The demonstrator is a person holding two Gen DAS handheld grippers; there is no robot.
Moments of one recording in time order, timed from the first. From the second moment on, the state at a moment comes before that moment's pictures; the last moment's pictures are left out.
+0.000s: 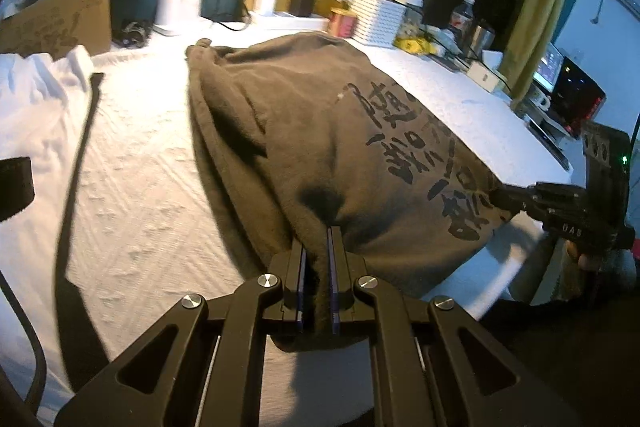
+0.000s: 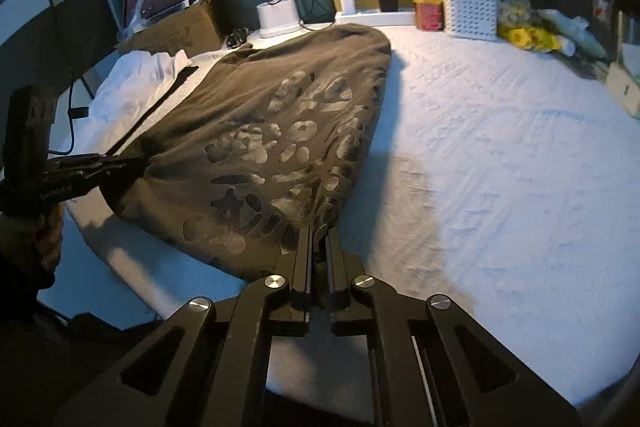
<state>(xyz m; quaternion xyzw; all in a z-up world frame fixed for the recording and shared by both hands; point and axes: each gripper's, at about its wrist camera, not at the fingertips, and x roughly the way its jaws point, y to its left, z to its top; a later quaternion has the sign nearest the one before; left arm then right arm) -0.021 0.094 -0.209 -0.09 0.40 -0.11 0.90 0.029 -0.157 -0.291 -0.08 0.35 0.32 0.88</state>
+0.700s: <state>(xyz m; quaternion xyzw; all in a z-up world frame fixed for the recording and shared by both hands) -0.044 0.071 -0.215 -0.09 0.45 -0.12 0.88 0.007 -0.186 -0.307 -0.08 0.35 0.30 0.88</state>
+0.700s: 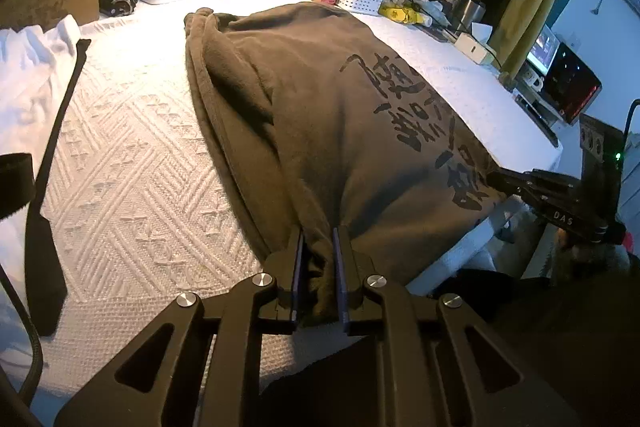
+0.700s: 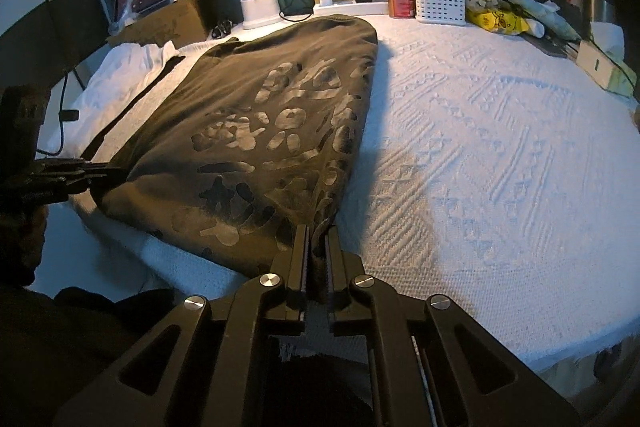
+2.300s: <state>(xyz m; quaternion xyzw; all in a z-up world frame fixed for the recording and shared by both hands) 0.056 0.086 -0.173 -0.08 0.43 -0.03 0.90 0.107 -0.209 -0.272 -0.07 0.39 0.28 0.88</state>
